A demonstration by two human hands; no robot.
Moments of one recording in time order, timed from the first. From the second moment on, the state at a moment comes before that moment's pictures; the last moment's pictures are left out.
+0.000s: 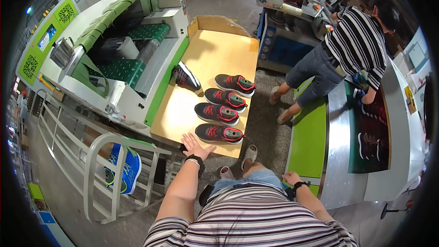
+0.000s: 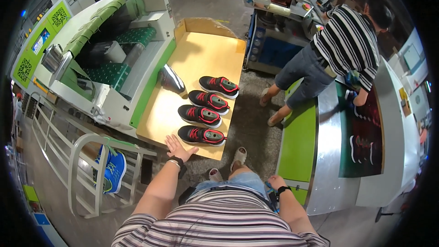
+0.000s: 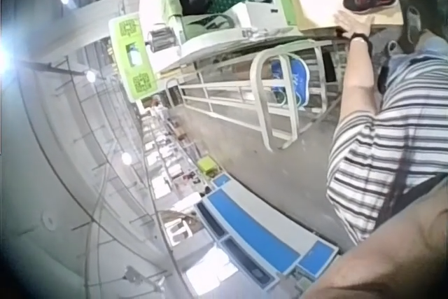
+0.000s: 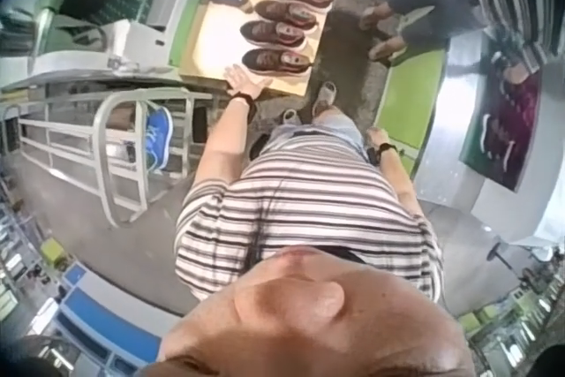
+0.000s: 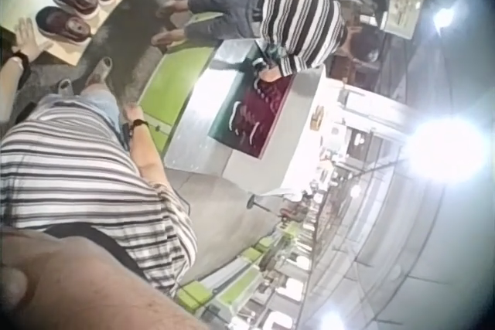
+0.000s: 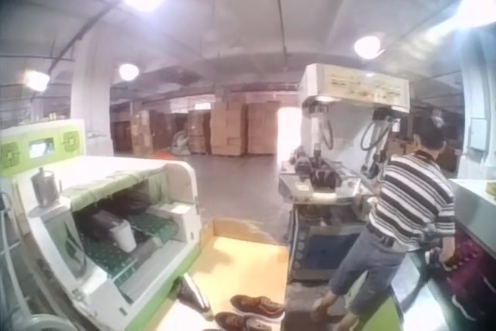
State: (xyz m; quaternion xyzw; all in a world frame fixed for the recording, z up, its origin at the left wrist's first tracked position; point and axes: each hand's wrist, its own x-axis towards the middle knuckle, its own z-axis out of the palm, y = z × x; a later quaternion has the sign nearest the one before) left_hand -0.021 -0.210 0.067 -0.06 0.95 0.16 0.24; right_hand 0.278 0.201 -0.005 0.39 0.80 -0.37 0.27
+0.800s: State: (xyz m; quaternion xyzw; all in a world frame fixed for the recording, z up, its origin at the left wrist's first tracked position) left_hand -0.029 -0.198 0.099 -0.13 0.93 0.15 0.32; right_hand -0.221 0.161 0.114 -0.06 0.92 -0.37 0.10
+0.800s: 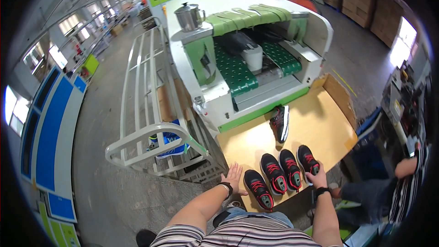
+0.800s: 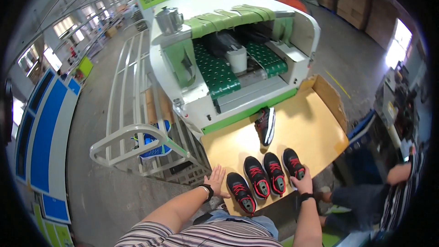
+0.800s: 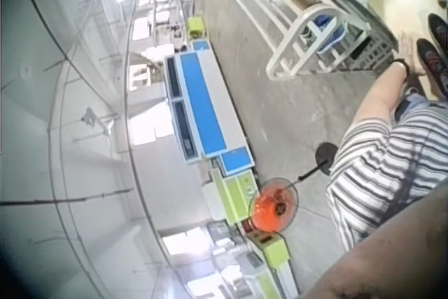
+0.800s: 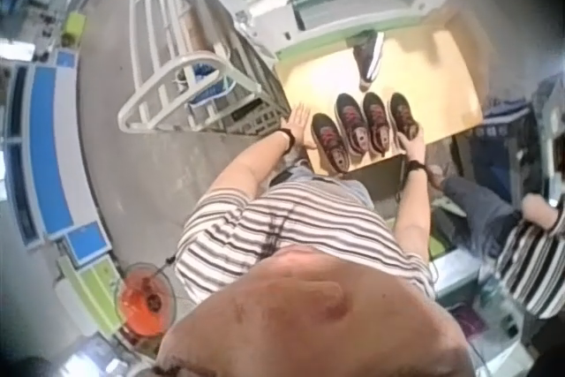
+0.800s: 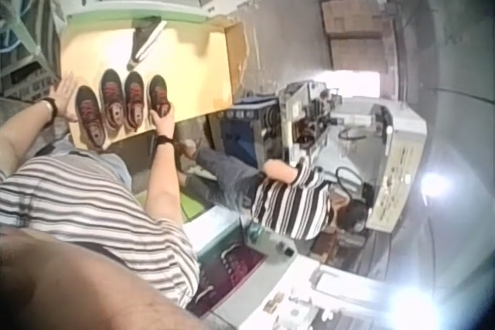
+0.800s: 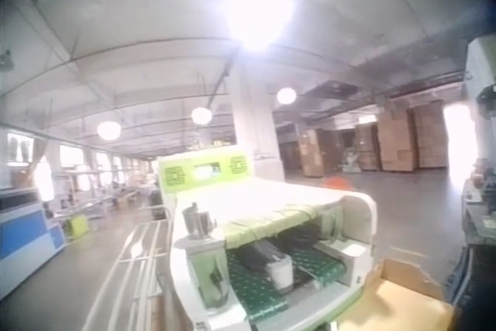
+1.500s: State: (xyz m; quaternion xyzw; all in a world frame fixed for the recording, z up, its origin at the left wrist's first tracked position) left_hand -0.037 -0.187 0.096 -0.18 0.93 0.12 0.31; right_hand -0.185 0.132 0.112 -0.14 0.91 -0.38 -0.02
